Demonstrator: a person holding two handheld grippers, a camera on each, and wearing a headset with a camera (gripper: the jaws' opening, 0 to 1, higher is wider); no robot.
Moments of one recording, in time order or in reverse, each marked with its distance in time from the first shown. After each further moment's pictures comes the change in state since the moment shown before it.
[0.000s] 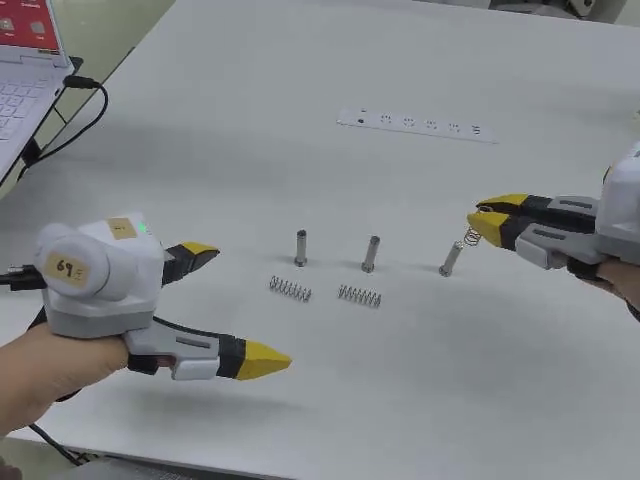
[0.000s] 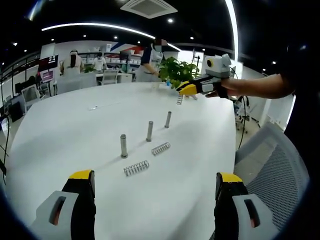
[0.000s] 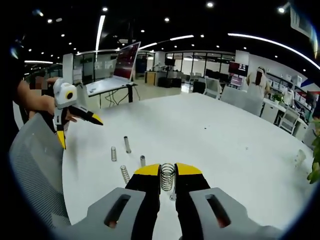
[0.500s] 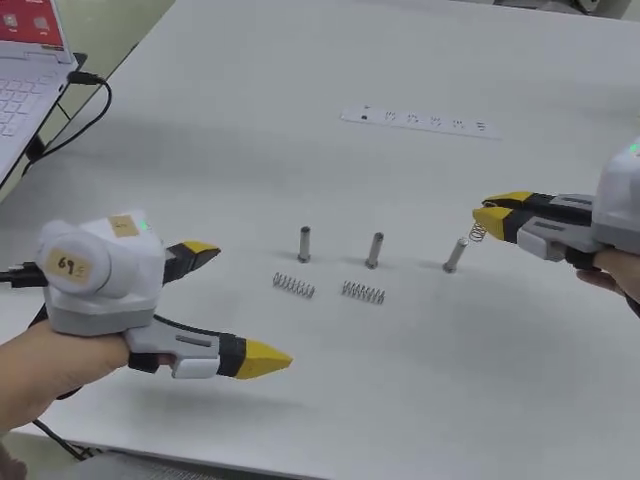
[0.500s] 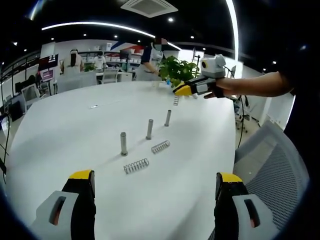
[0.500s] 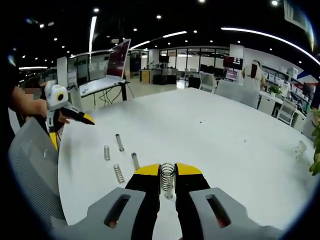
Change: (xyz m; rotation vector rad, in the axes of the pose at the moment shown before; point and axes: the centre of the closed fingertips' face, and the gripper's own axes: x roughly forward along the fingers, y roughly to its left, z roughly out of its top) left arm -0.002 0.001 -0.003 -0.003 0.009 0.001; right arm 0.012 -0.015 -0.011 0.052 0.025 -0.027
